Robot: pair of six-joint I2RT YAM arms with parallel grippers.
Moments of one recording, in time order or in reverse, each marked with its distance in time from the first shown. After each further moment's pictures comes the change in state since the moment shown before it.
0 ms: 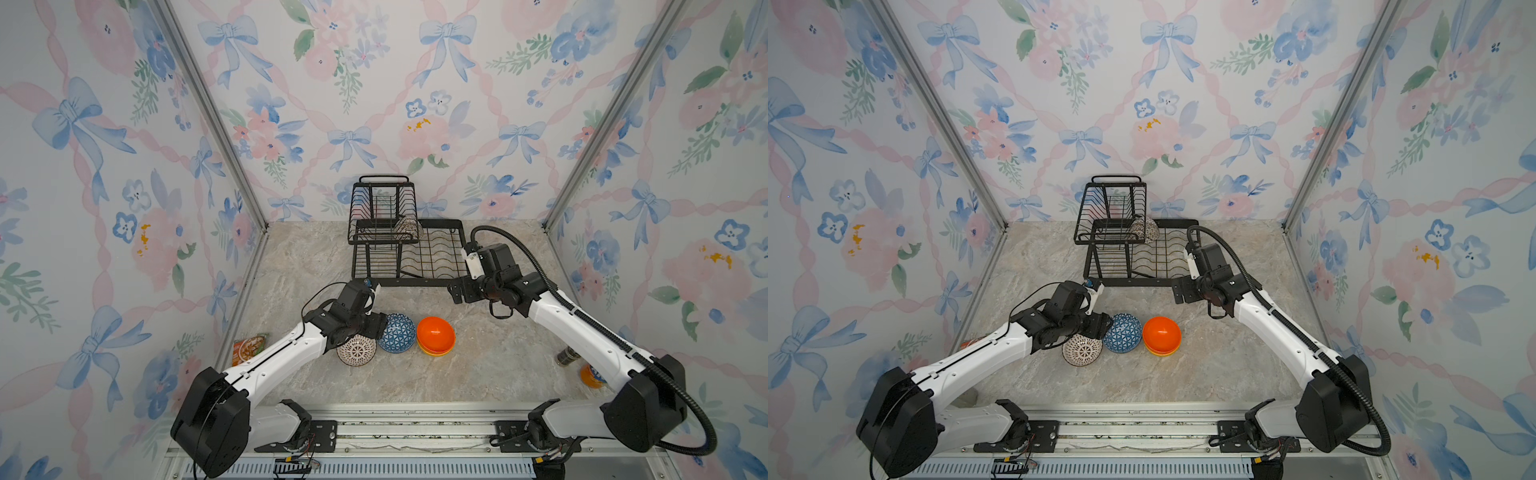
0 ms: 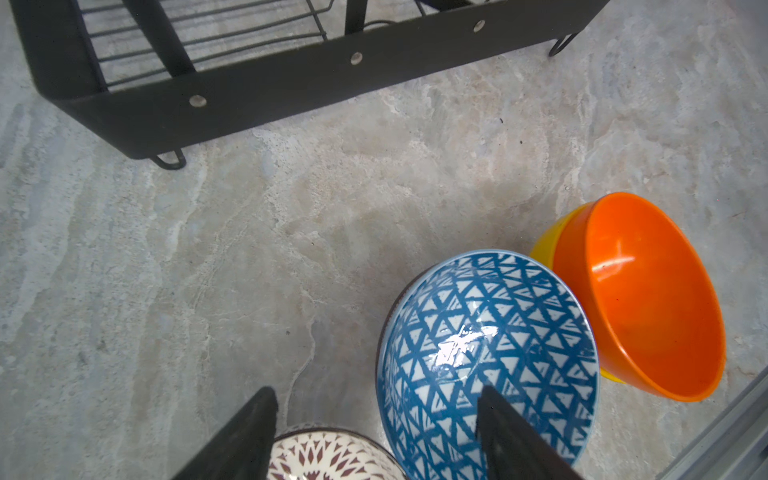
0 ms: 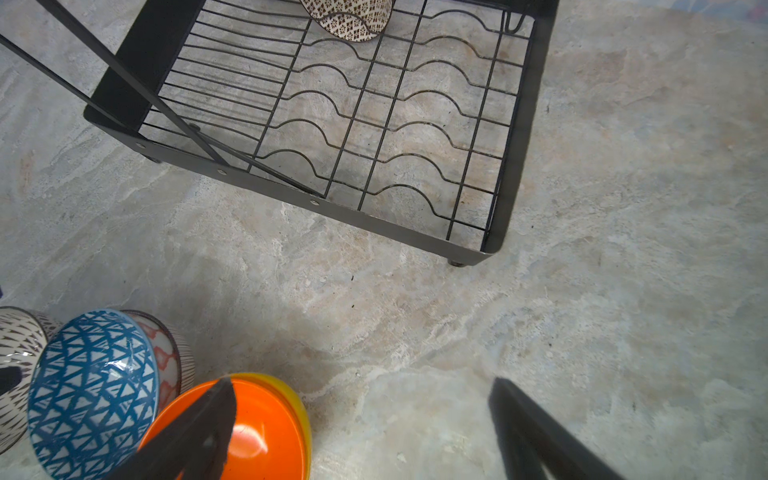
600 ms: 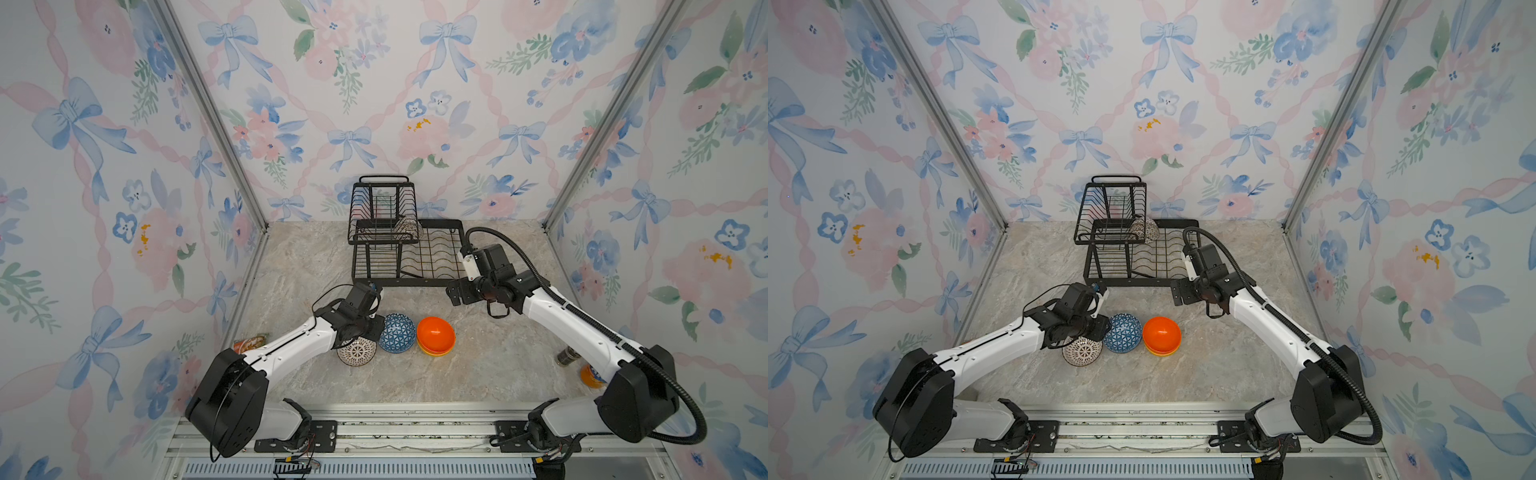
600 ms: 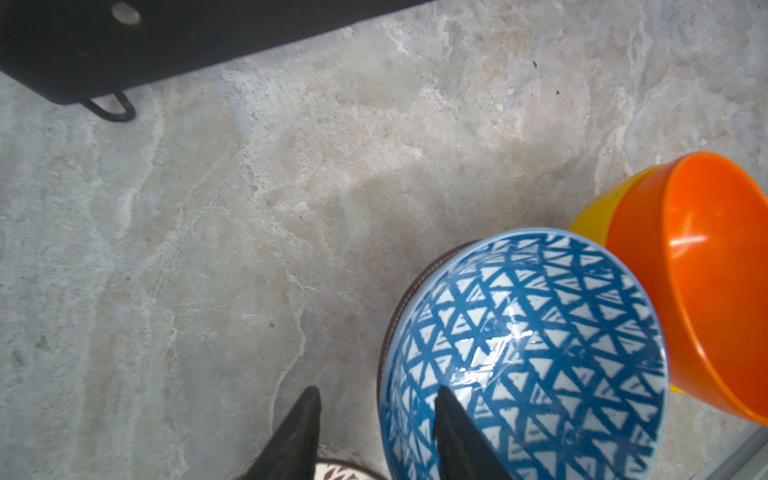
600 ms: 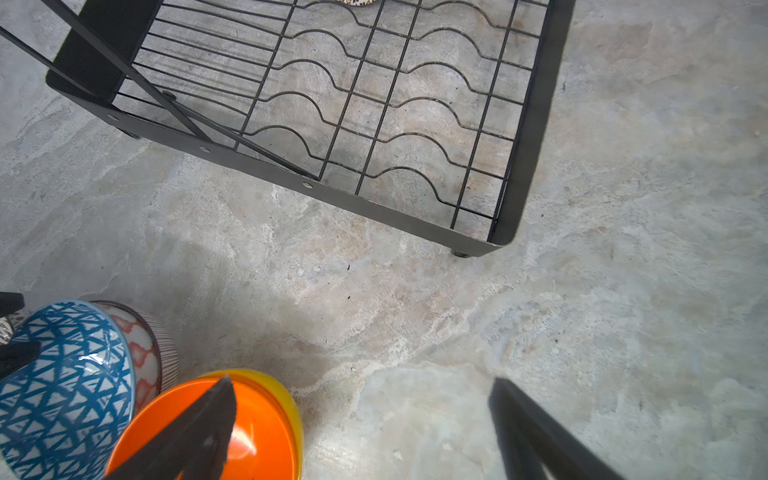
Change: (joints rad) left arm -0.008 0.107 0.008 0.009 0.008 0.000; right arm 0.000 0.045 0.006 -0.006 0.000 -0.019
